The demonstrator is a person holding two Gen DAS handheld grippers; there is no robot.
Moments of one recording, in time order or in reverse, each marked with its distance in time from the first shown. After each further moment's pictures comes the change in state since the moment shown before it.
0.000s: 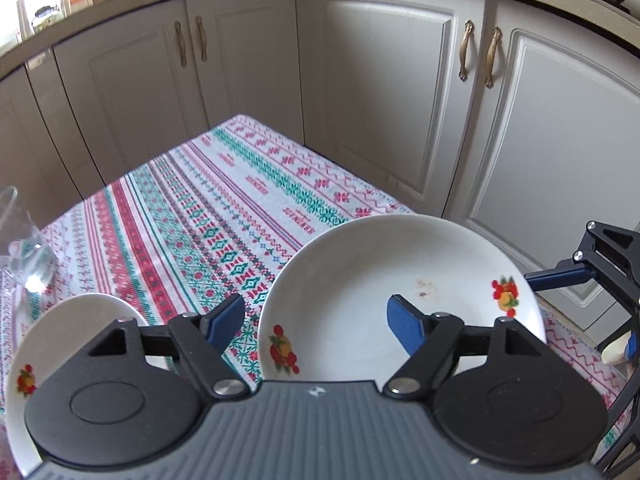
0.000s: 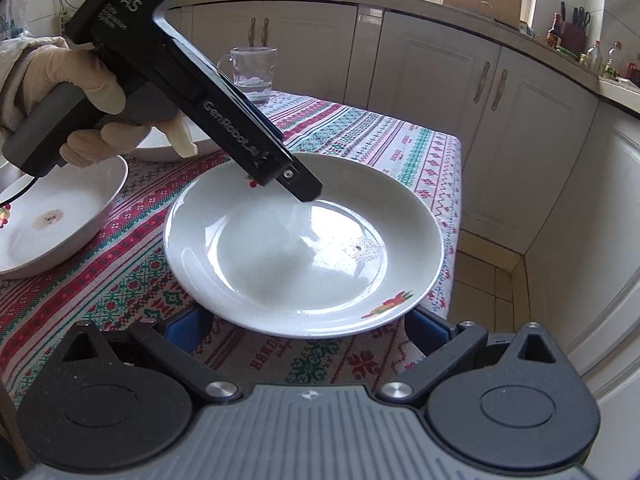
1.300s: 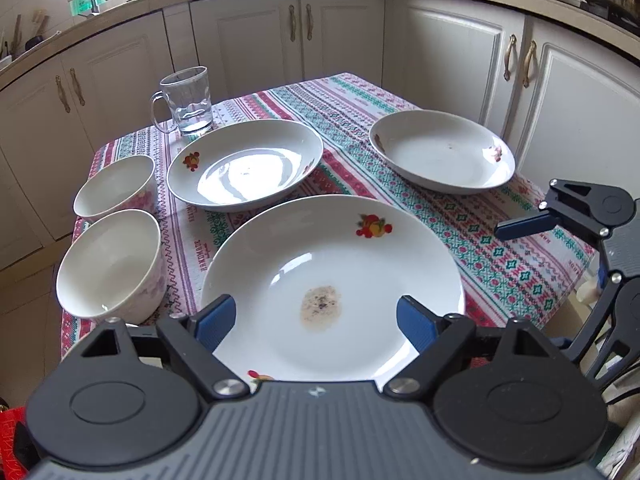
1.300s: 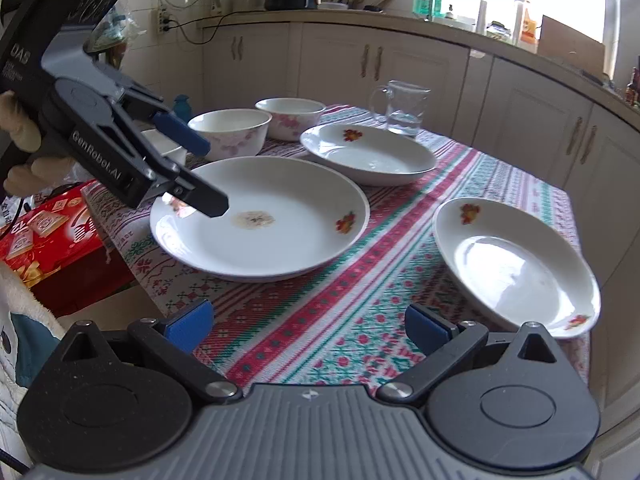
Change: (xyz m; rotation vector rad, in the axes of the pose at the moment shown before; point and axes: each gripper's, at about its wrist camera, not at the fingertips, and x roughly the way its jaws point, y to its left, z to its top) left arm -0.168 0.023 -0.174 -0.176 0.015 0.171; right arm -0.040 0.139 -0.010 -0.136 -0.060 0.217
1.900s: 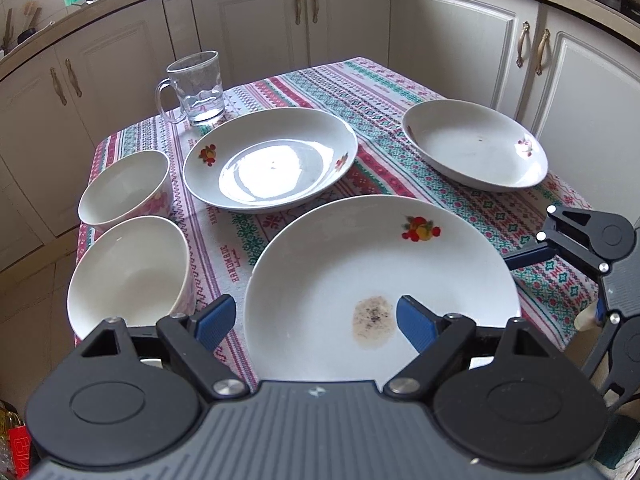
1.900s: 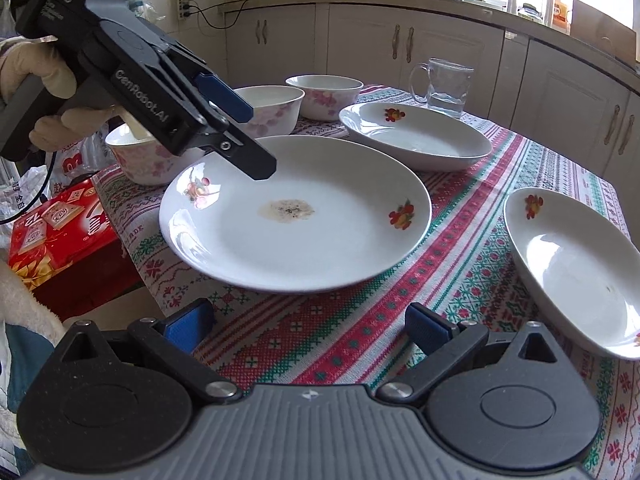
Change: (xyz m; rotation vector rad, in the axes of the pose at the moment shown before) left arm 0.024 0.035 0.017 0.010 0.060 -0.005; right arm 0.045 0.012 0.005 -0.010 0.040 0.089
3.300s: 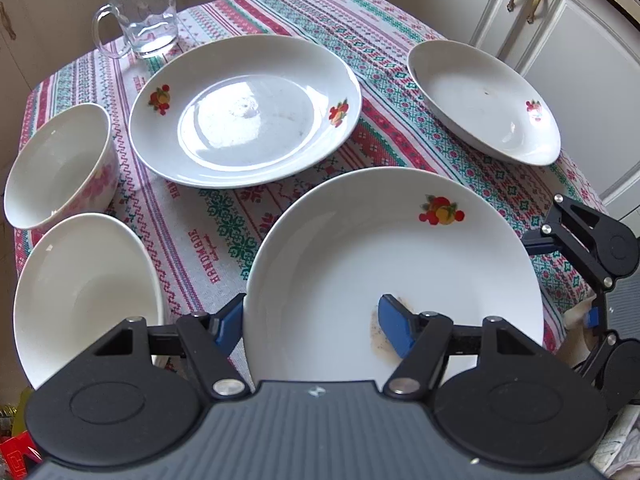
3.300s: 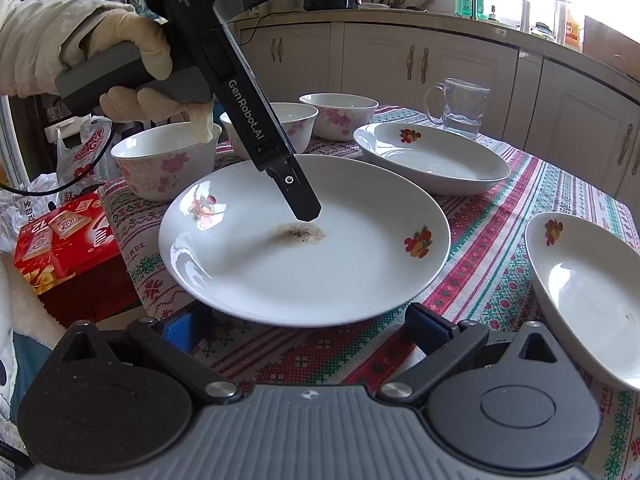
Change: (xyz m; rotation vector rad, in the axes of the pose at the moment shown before) left arm 0.062 0.031 0.040 0.027 0.290 -0.188; right arm 0.014 -0.002 0.004 -0.025 -0.070 0.030
